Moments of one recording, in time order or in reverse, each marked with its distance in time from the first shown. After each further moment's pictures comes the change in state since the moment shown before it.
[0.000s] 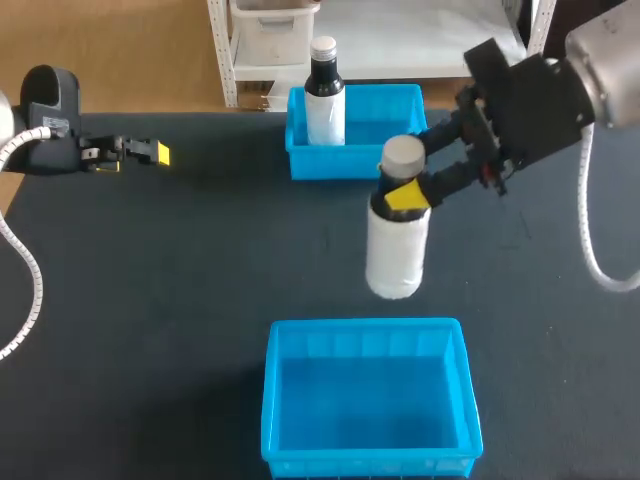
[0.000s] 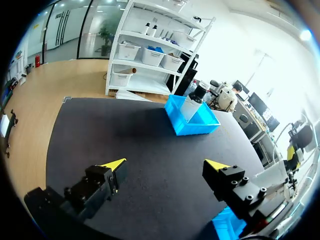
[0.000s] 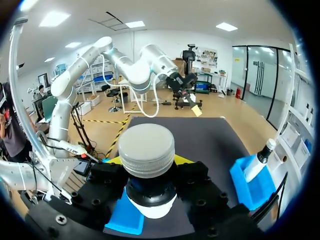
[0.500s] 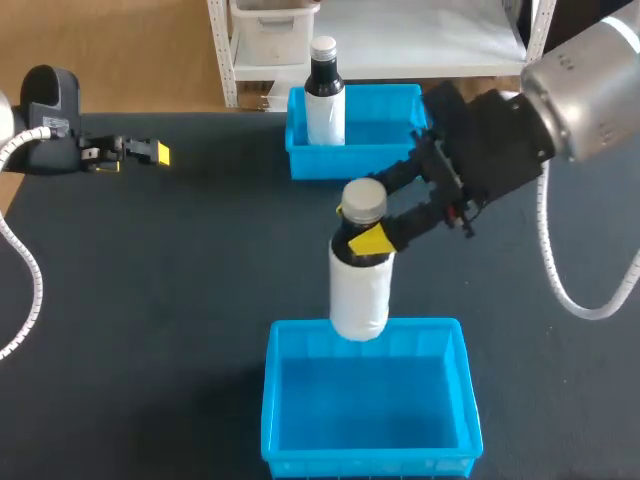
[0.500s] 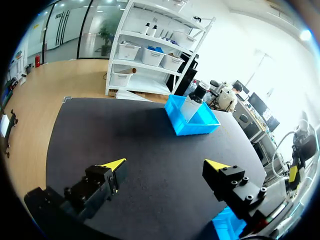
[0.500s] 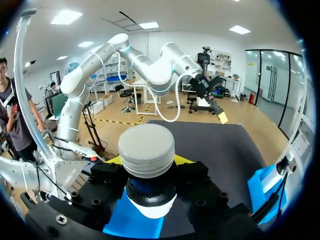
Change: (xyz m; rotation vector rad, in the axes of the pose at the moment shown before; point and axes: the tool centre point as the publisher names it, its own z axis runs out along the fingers) left arm 0.000 0.000 0.000 0.000 0.000 0.000; right arm -0.009 0.042 0.043 -0.124 -0.017 -0.041
